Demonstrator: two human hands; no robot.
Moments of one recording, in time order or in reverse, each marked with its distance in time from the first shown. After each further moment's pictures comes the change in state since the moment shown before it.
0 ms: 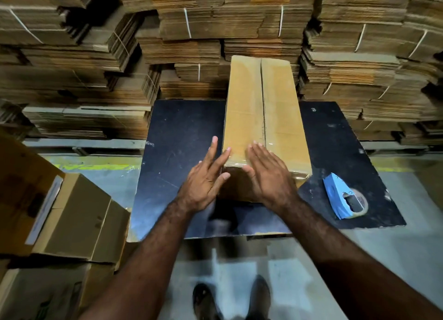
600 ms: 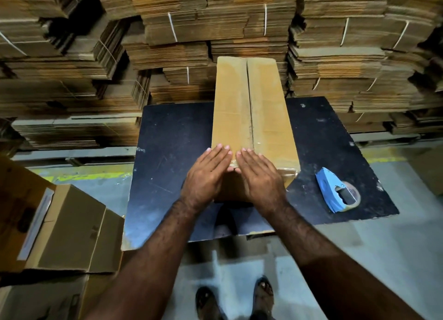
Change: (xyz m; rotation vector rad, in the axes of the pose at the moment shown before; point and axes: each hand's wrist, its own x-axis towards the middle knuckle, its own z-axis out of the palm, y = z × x) left_hand 0.026 0.009 0.025 0.346 0.247 0.278; right_hand -0.013 0.001 0.020 -0.032 0.372 -0.061
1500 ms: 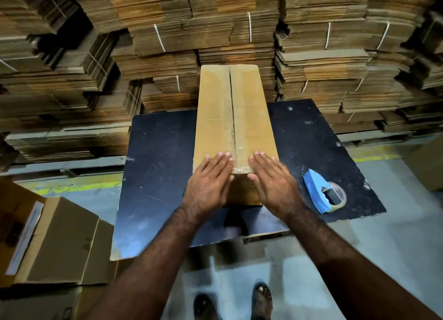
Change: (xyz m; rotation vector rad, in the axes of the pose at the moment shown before) left_hand 0.028 0.051 -0.001 0.158 -0.079 0.021; right_hand -0.024 0.071 -0.031 0.036 -0.129 0.047
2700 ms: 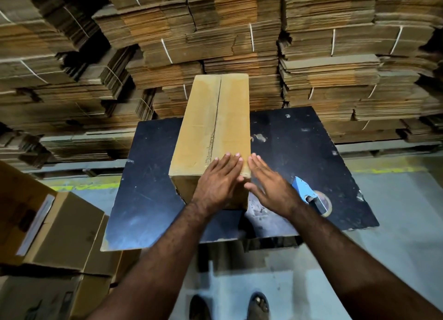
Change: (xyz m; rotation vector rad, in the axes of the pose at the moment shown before) left_hand 0.057 0.085 0.013 0.012 -0.409 -0.114; right_hand -0.013 0.081 -0.036 0.395 -0.356 0.019
